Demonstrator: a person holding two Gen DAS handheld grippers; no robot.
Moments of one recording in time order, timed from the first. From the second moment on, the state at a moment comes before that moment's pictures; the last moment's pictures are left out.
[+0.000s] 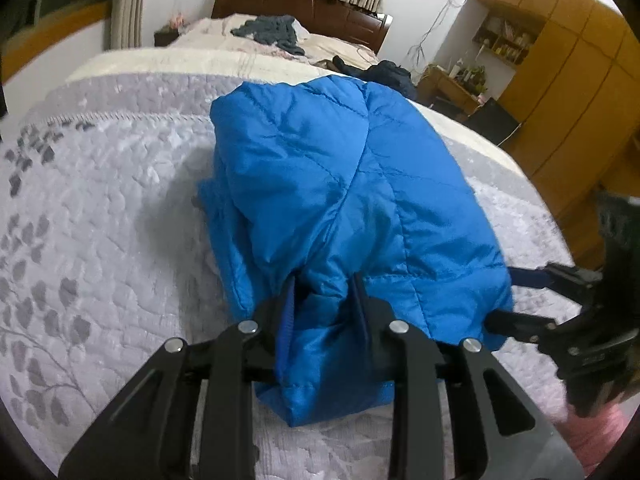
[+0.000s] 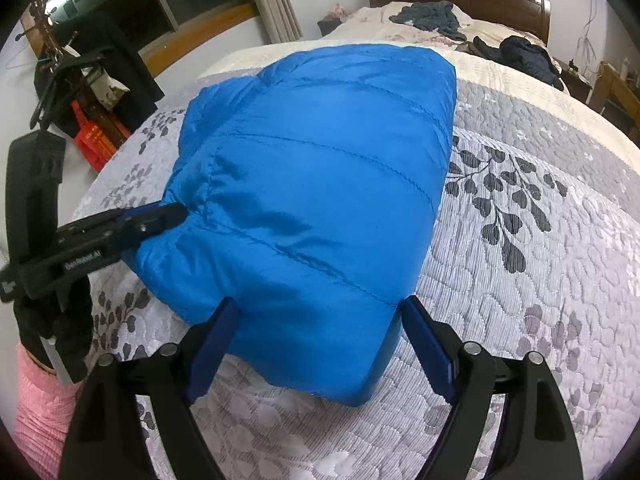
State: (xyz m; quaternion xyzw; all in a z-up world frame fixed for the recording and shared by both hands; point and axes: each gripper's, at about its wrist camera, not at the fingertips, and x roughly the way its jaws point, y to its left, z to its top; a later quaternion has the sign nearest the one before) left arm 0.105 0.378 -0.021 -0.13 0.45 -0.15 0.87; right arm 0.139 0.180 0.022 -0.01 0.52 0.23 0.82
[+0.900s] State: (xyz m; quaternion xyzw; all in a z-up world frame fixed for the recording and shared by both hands) left arm 0.165 0.412 -0.004 -0.19 0.47 -0.20 0.84; right arm 0.204 0.131 0.030 0.12 0.52 0.29 0.79
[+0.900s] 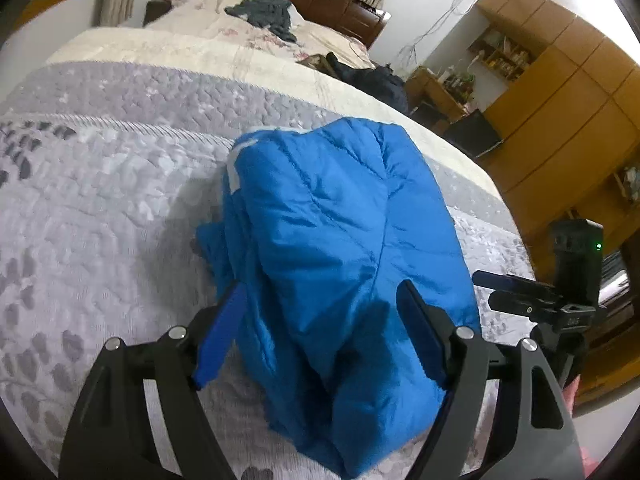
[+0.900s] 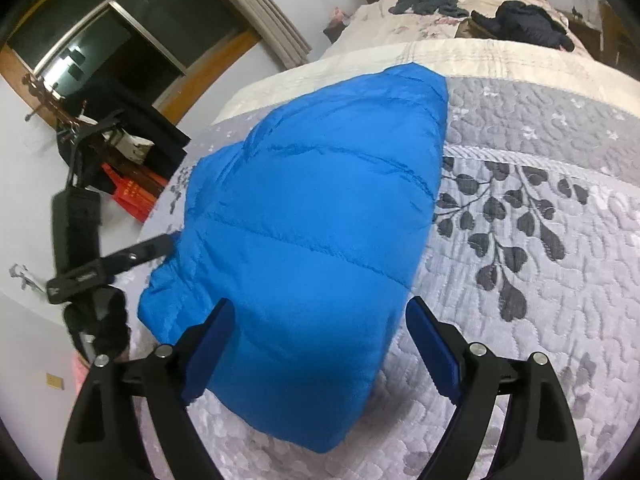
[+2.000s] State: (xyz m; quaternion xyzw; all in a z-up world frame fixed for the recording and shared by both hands) left arm 0.191 0.425 -0.079 -0.26 0.52 -0.33 0.74; right arm 0.249 0.132 -0.036 0.23 0.56 0.34 0.72
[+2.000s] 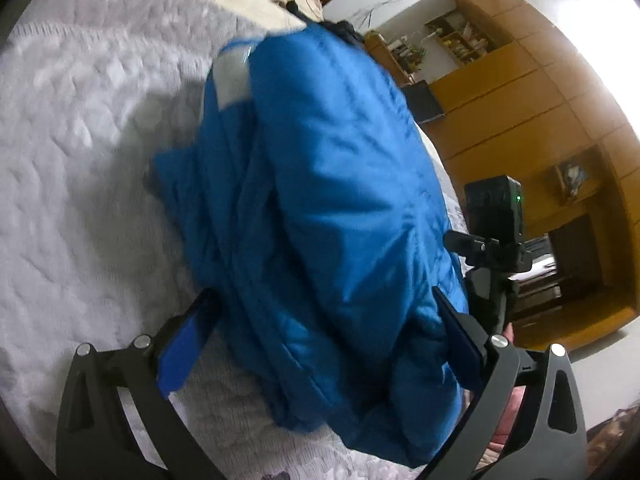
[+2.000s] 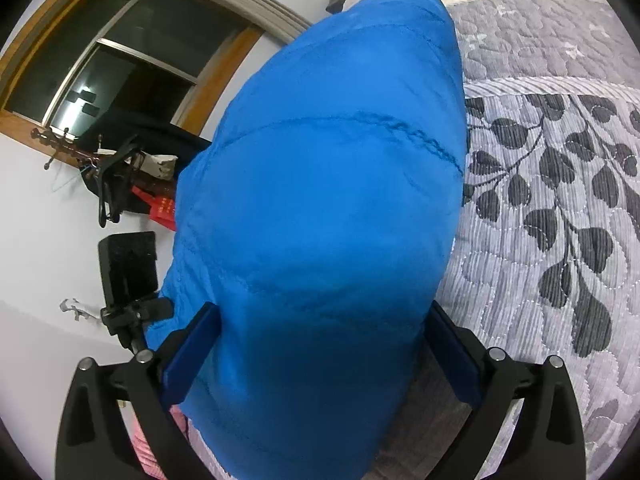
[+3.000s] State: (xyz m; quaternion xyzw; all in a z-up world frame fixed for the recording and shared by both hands) left arm 0.222 0.419 -0.099 -0.29 0.51 -0.37 0.72; right arm 0.250 0.118 -0.042 0.23 0.56 0.35 0.71
